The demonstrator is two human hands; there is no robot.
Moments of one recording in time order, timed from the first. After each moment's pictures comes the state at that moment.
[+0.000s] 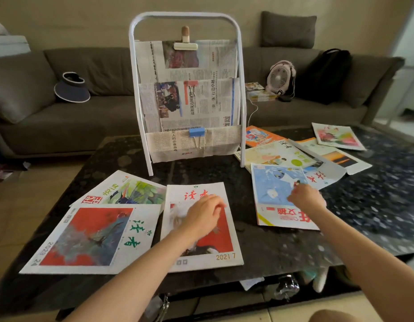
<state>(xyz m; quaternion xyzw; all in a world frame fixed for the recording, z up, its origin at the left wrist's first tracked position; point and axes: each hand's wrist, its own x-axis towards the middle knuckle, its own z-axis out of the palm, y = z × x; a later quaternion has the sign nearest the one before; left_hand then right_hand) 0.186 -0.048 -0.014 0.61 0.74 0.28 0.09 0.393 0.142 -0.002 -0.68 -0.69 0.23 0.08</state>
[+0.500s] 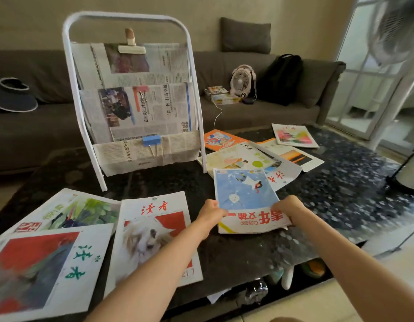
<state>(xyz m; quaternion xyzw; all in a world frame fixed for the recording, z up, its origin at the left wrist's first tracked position) 0.271 0.059 -0.019 0.35 0.72 0.39 0.45 0.456 0.168 -0.009 -0.73 -0.55 0.39 0.13</state>
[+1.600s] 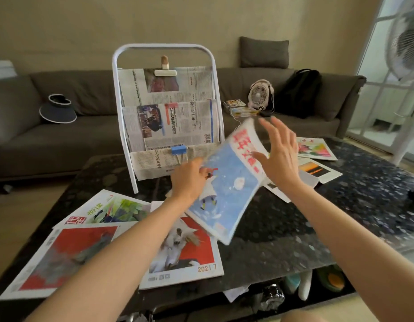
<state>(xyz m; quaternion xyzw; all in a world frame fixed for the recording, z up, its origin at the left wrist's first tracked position) 0.198 -0.004 0.098 0.54 0.76 0.35 -0.11 0.380 0.105 0.121 -0.39 -0.81 0.00 0.44</state>
